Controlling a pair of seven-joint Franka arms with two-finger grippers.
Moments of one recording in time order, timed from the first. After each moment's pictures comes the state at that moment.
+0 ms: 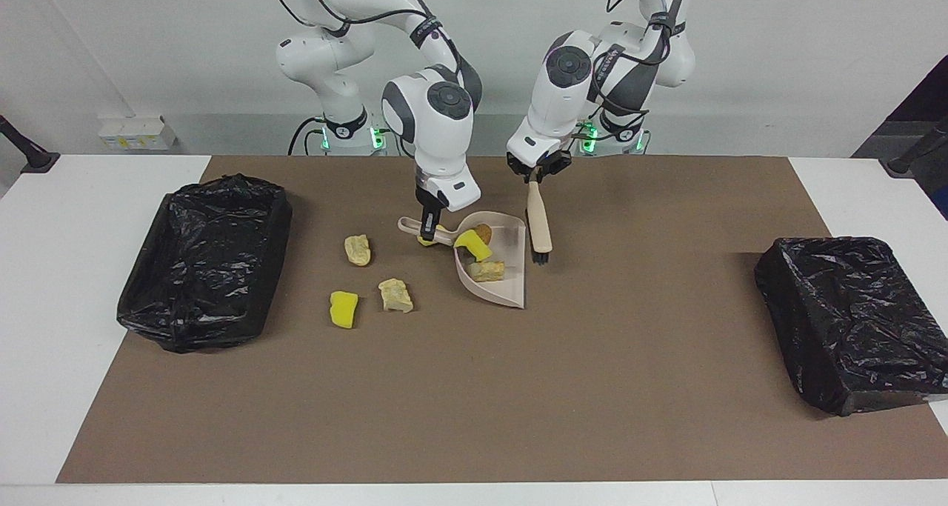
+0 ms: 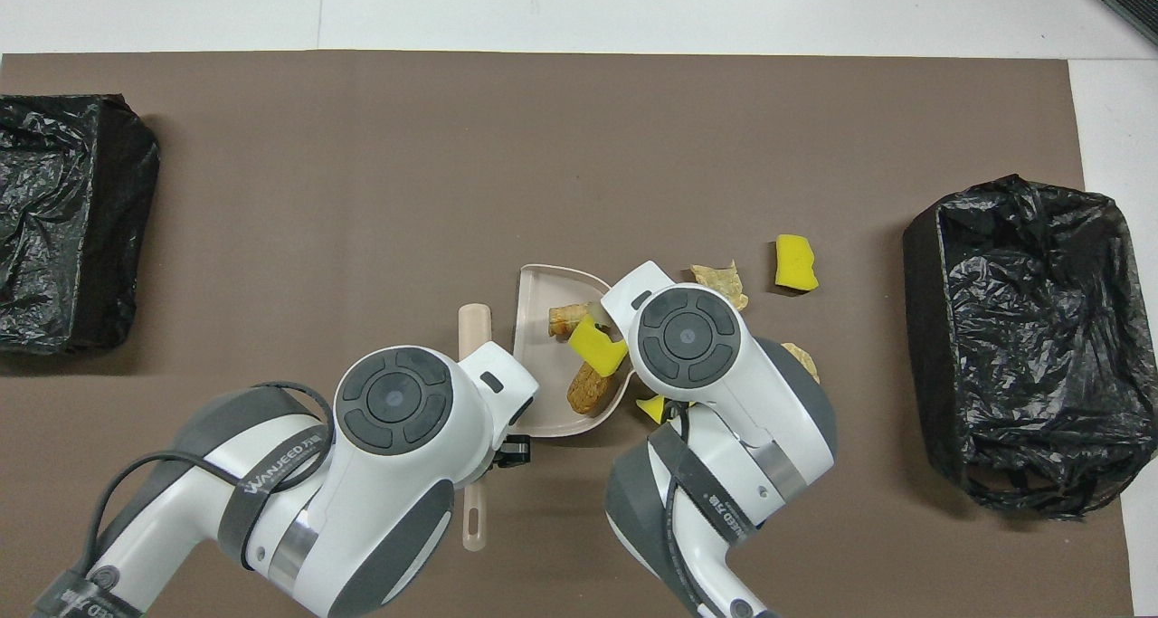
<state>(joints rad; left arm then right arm) -0.72 -0.09 0.05 -2.14 -0.11 1.90 -0.58 0.57 0.14 -0.02 -1.99 -0.15 2.04 -0.81</state>
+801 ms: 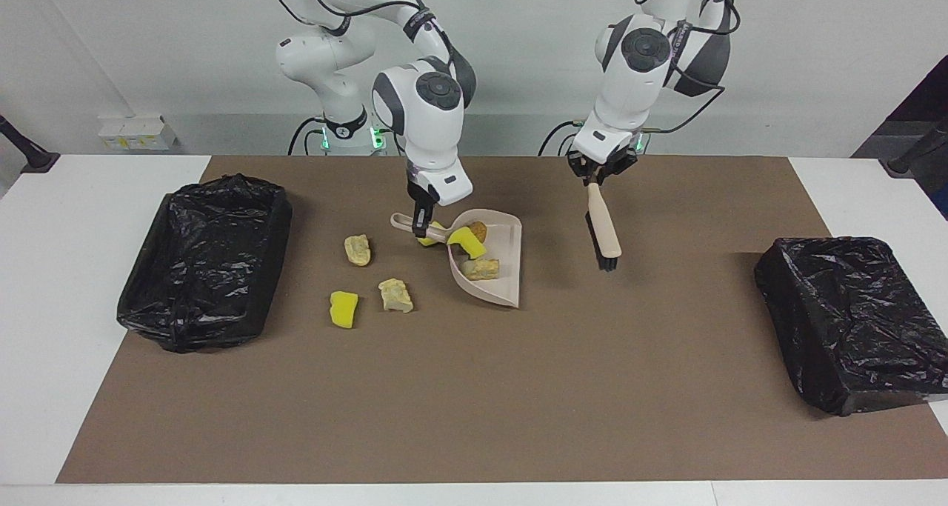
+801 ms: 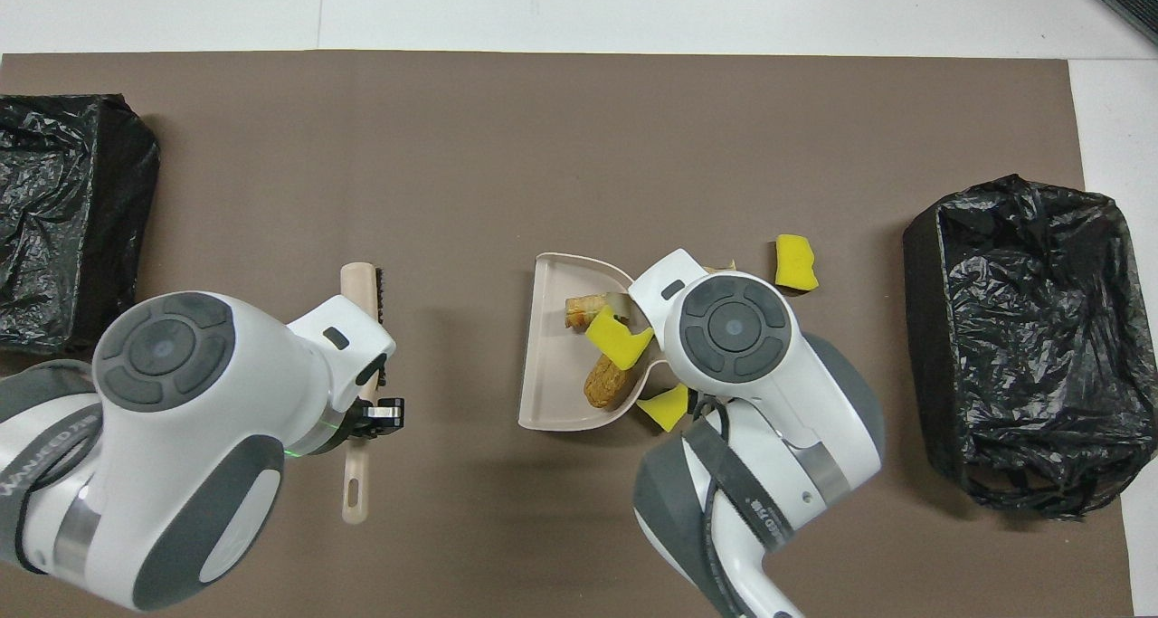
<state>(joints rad) -0.51 -0.21 0.07 -2.15 -0.04 1.77 -0.44 0.52 0.07 -0.03 -1.99 -0.15 1.99 -0.85</state>
